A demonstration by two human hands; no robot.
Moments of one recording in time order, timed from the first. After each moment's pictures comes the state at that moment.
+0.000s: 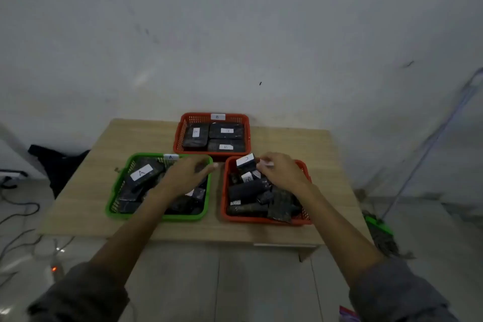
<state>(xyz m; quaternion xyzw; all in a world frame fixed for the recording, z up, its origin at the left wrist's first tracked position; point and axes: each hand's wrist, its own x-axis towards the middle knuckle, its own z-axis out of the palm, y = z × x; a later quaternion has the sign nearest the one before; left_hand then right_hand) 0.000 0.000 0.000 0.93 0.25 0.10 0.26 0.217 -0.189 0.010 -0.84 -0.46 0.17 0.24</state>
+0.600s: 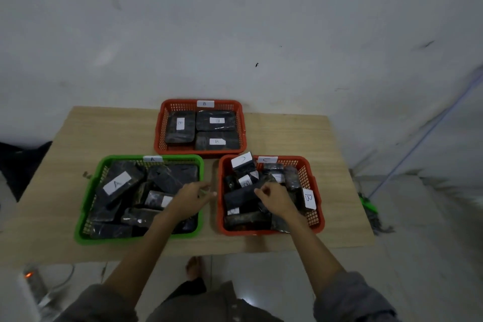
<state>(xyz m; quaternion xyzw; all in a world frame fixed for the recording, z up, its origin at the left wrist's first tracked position) 0.053 0.060 -0.126 0.88 0.28 -0.06 0.39 0.234 -0.141 -0.107 -0.88 -0.26 0.30 0.25</state>
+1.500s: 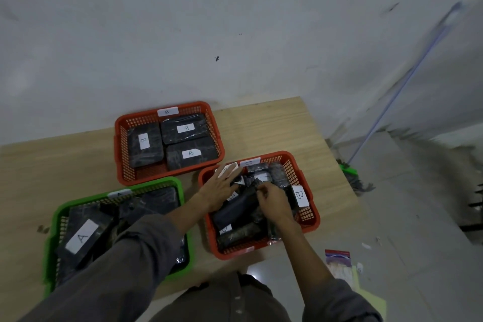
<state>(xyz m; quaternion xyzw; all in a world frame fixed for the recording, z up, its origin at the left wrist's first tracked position) 0.204 0.057 -0.165 0.98 -0.14 -0.12 -0.12 0.262 -0.135 -0.141 -0.92 -0.12 0.23 0.30</state>
